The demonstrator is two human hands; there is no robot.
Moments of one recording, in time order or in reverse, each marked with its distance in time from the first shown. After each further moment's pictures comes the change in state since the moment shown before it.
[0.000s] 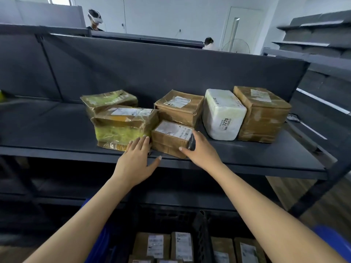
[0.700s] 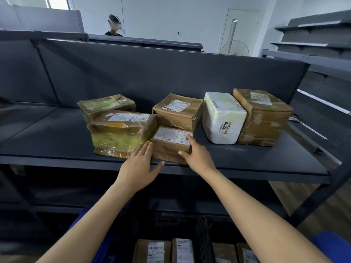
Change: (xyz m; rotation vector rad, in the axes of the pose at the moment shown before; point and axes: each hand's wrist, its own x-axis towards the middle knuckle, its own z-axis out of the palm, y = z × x) left_hand 0.015 0.005 0.010 -0.046 -0.014 0.009; right_hand 0.013 0.002 0.017 0.093 0.014 0.021
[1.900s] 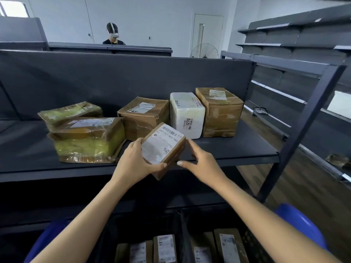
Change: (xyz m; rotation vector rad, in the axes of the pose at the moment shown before) left_hand 0.003 0.092 -0.007 -0.347 0.002 -0.066; right_hand -0.102 0.051 -0.092 0.193 0.035 -0.010
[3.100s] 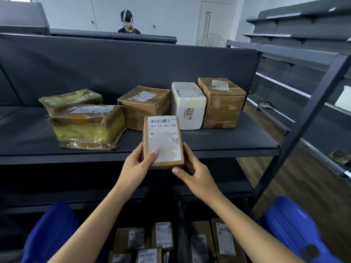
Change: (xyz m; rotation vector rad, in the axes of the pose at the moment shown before) left_hand -0.055 0.014 0.017 -0.897 -0.090 -0.132; right_hand -0.055 0.002 0.032 0.380 -0.058 -0.006
